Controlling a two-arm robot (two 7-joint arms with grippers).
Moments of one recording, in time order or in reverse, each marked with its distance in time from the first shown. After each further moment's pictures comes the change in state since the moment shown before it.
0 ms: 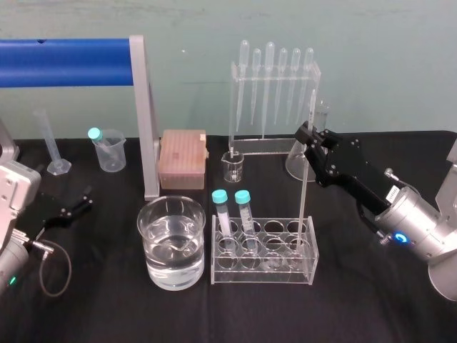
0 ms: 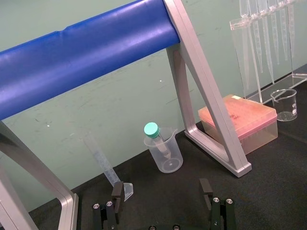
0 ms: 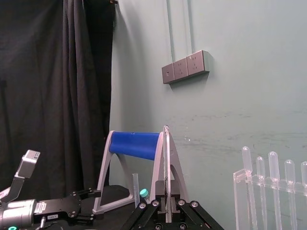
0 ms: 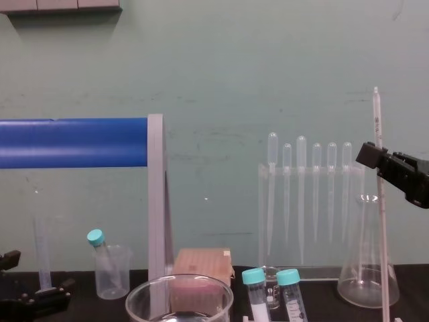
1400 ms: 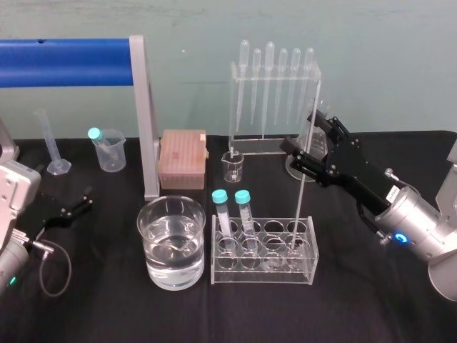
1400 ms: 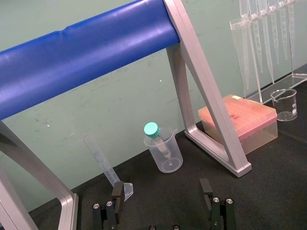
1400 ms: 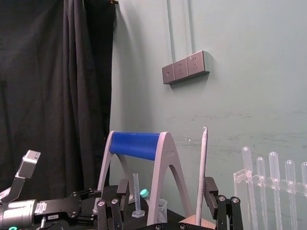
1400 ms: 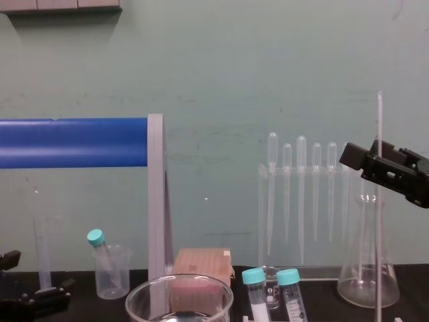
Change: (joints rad) left arm 0.000 0.000 0.000 0.000 0.000 0.000 0.000; right arm 0.000 0.000 0.001 -0.001 0.001 -0.001 0.001
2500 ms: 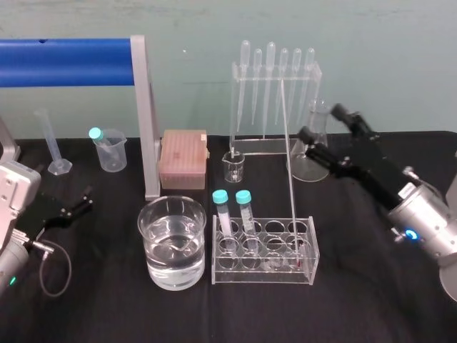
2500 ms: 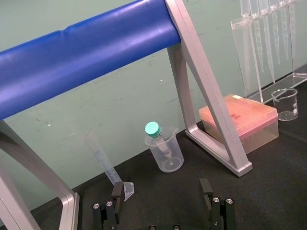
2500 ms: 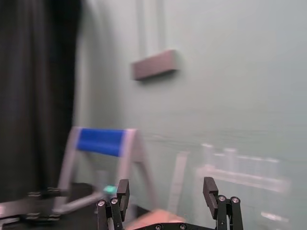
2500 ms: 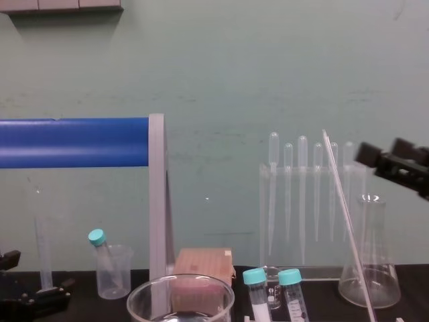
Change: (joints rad) left arm 0.000 0.000 0.000 0.000 0.000 0.000 0.000; right arm -0.047 0.009 0.044 -0.060 -0.084 0.004 -0.168
